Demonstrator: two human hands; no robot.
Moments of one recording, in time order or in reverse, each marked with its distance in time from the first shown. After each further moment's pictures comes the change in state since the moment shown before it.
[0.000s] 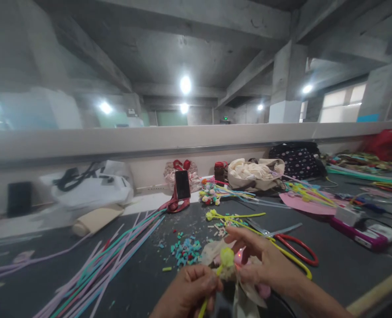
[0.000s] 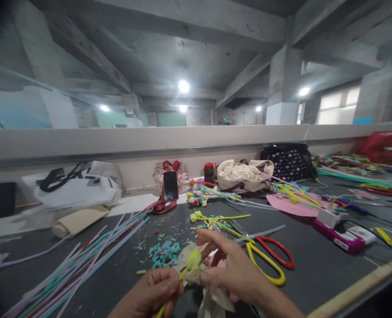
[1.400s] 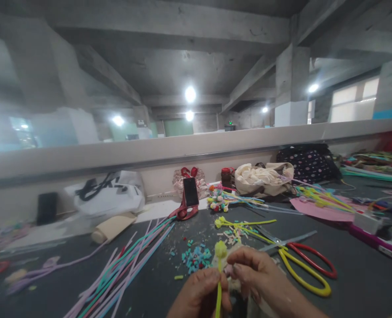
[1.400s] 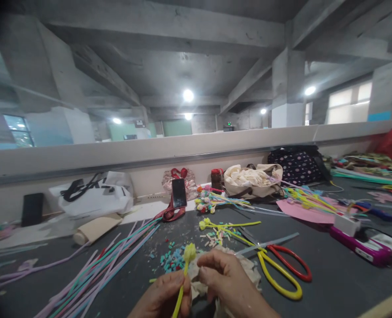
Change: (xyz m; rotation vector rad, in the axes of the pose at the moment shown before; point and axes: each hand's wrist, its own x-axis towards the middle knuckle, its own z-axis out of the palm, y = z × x) left_hand -0.002 0.005 0.006 -0.190 -0.036 0.171; right_hand 0.013 0.022 0.041 0.296 0.110 0.107
